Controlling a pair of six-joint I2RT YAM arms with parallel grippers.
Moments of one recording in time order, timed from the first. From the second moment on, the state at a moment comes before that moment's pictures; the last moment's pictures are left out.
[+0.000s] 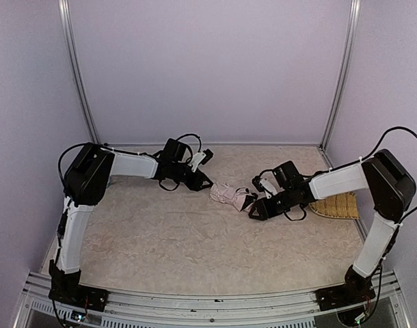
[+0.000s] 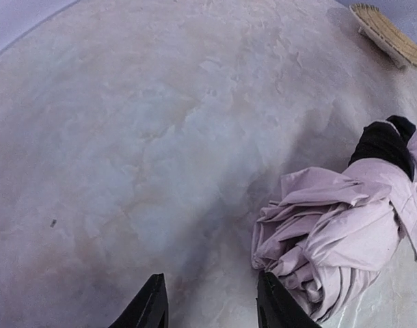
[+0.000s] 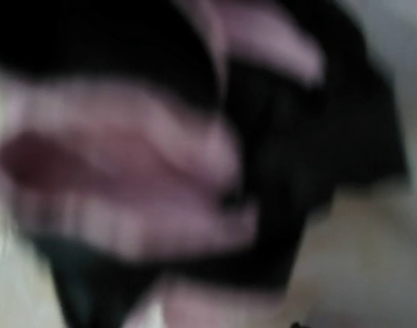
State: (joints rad) left arm -0.55 2.30 1.64 -0.02 0.48 0.18; right arm 0.53 1.75 0.89 -0.11 -0.33 0.15
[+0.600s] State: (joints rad) left arm -0.65 2.30 1.56 -0.03 0.34 0.21; right arm 0.49 1.86 1.01 -0.08 -0.25 0.12
